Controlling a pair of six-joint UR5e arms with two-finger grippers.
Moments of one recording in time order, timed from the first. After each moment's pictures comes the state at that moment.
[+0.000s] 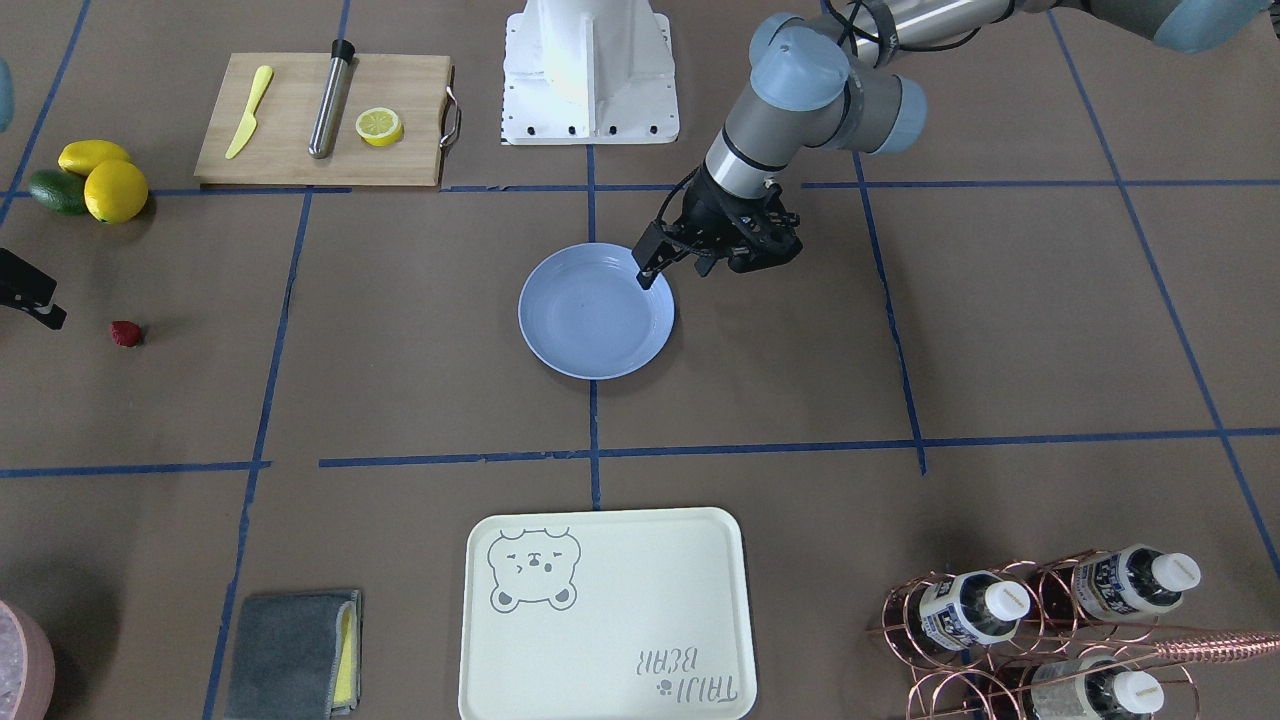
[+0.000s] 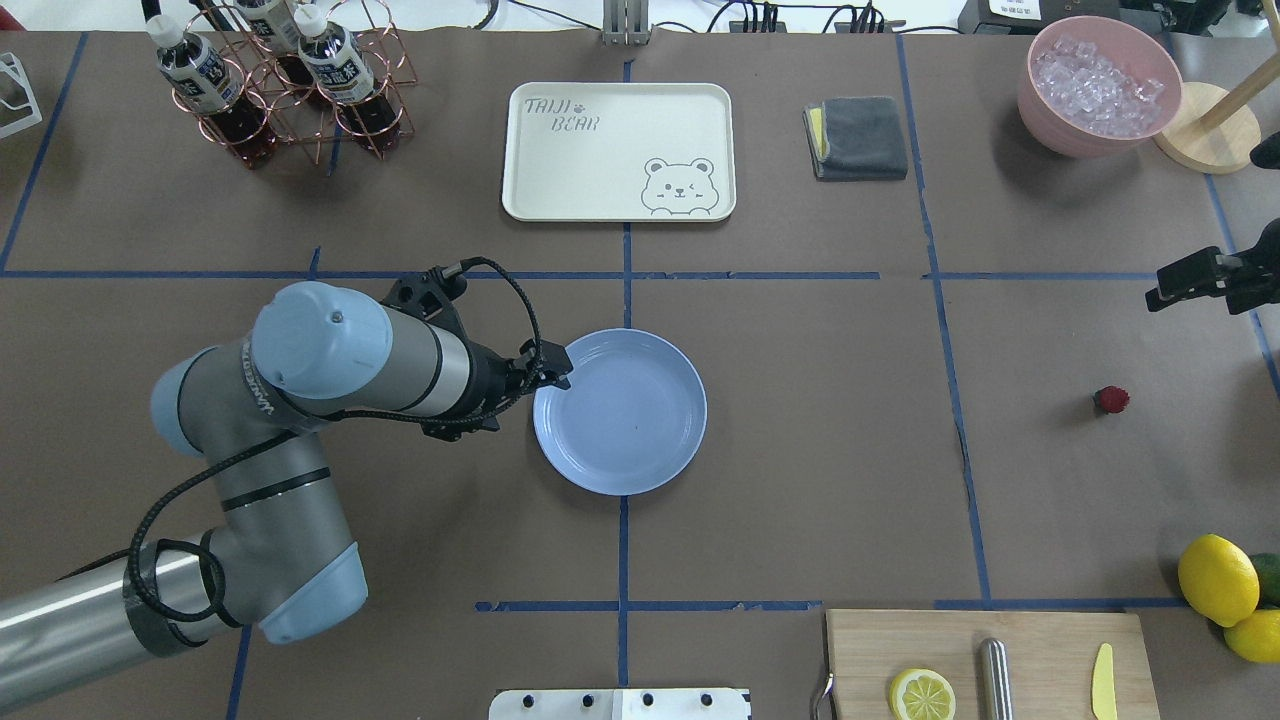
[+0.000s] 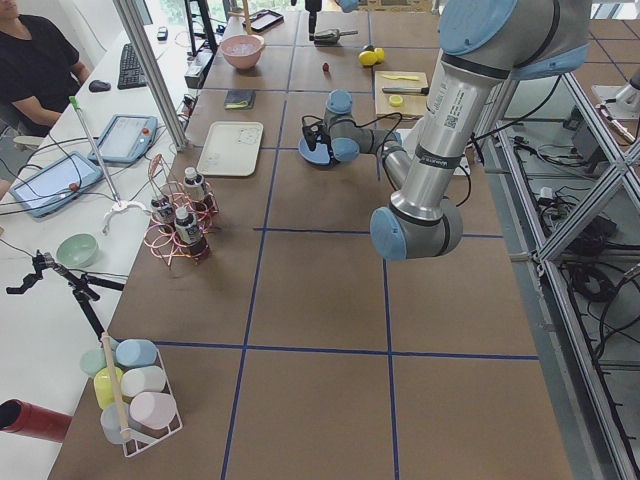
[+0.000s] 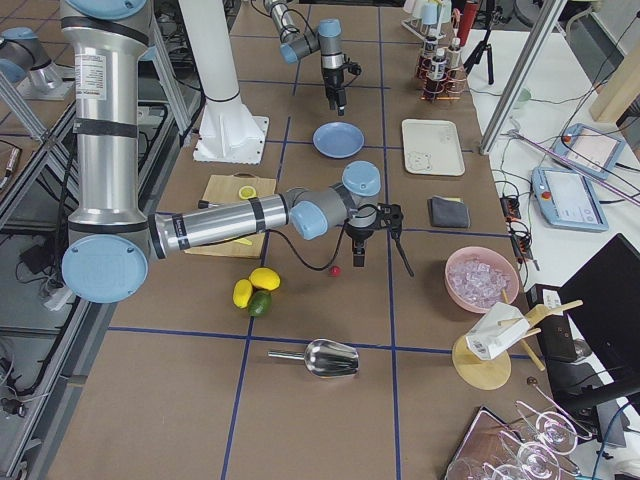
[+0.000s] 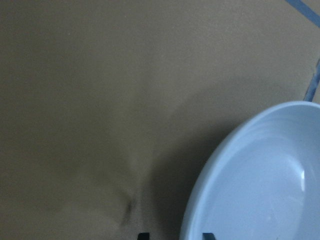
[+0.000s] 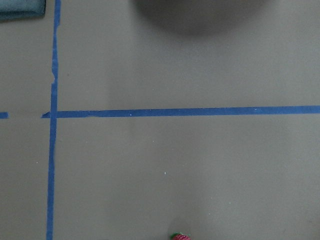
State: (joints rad) left arm -0.51 -2.05 -1.75 -2.03 -1.86 -1.75; right arm 1.15 -1.62 1.82 -1.28 2.27 0.63
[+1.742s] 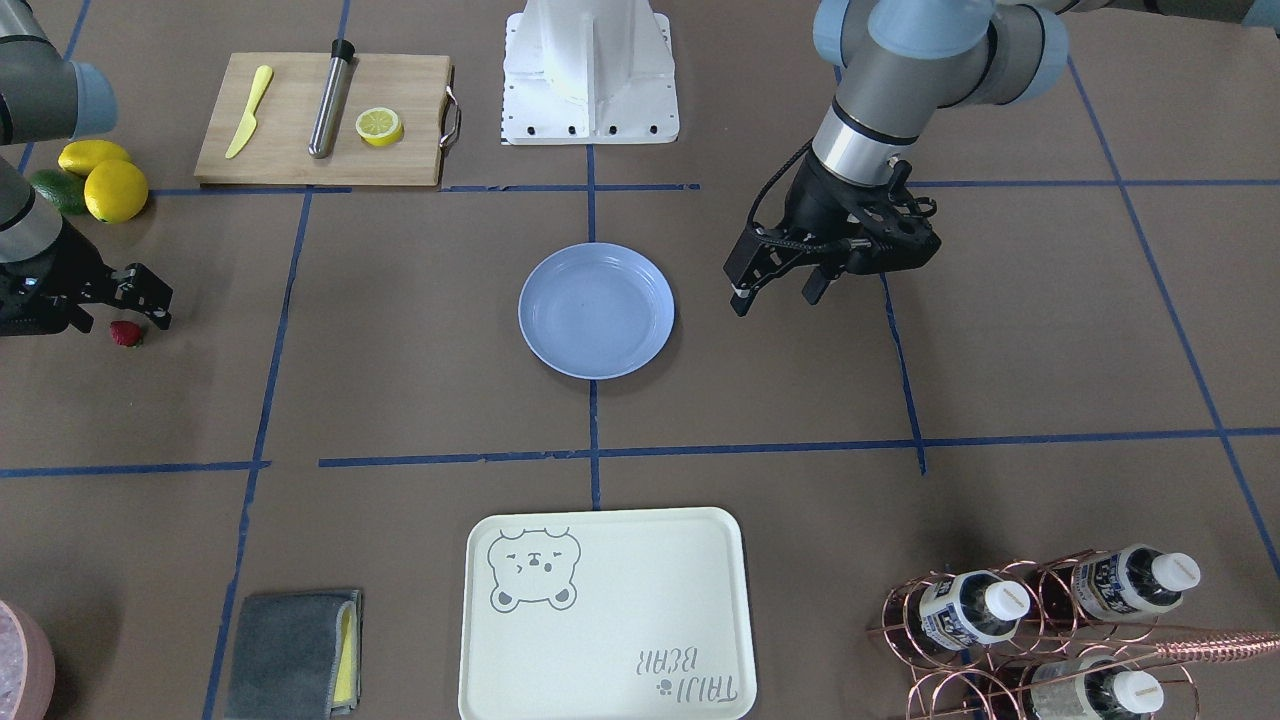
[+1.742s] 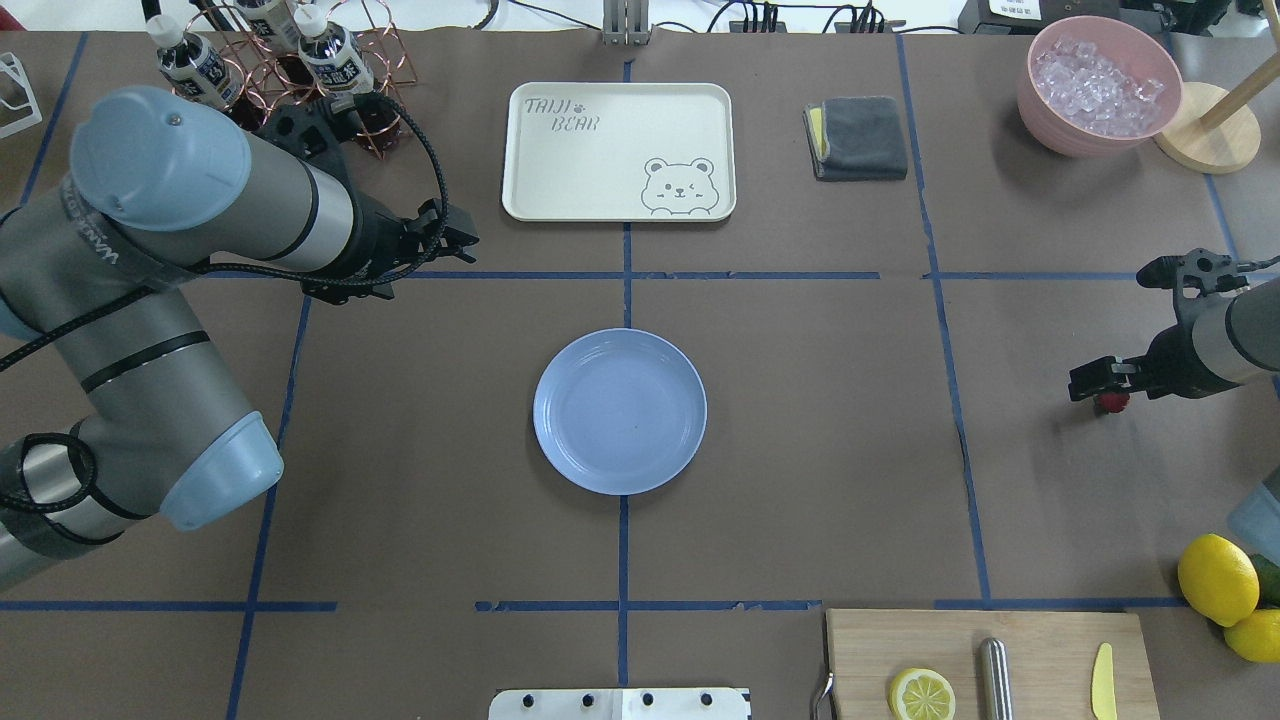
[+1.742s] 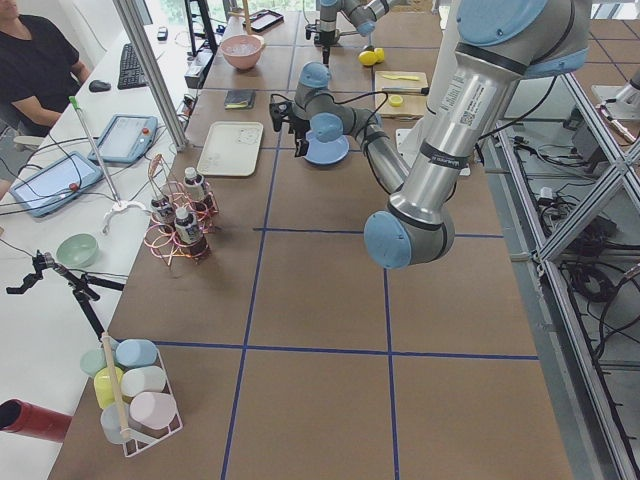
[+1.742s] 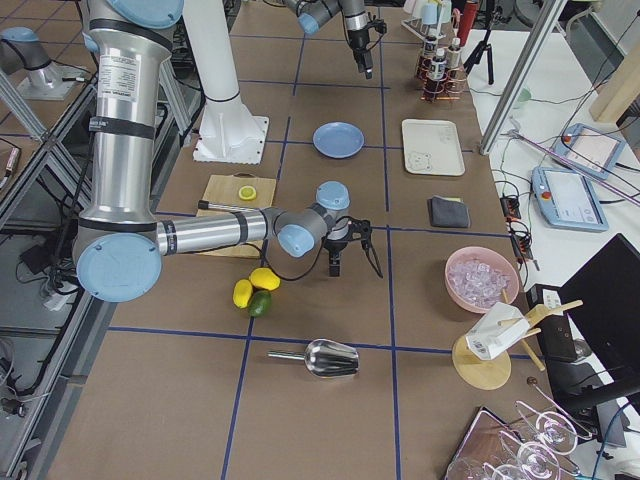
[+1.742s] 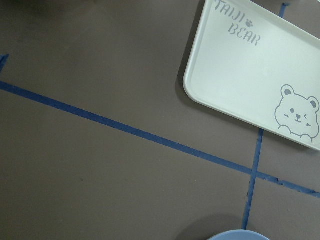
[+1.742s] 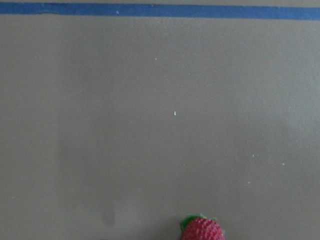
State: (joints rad) left arm -0.72 -2.04 -1.88 -1.81 -1.91 -1.49; right arm 0.89 -1.68 1.72 -1.01 2.09 0.87
